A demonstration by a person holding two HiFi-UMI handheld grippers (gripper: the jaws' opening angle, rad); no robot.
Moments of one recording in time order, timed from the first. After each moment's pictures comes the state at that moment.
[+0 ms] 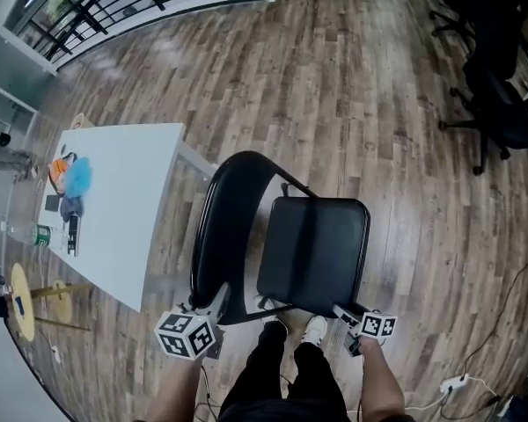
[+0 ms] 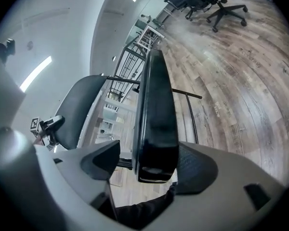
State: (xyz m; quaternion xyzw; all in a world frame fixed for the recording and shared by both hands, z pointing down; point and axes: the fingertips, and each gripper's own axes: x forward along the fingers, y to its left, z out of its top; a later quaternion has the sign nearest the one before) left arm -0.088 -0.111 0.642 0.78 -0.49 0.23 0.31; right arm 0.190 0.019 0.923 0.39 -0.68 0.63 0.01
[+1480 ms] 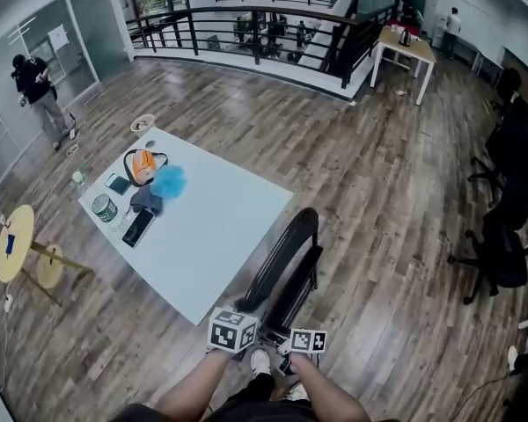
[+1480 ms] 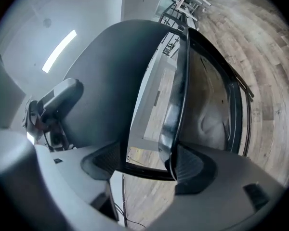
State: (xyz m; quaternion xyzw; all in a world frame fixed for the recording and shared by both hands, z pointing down) left arm -0.247 -0.124 0.521 0.78 -0.53 0.17 0.29; right arm -0.238 -0.061 0.682 0.18 -0.78 0.59 0.05
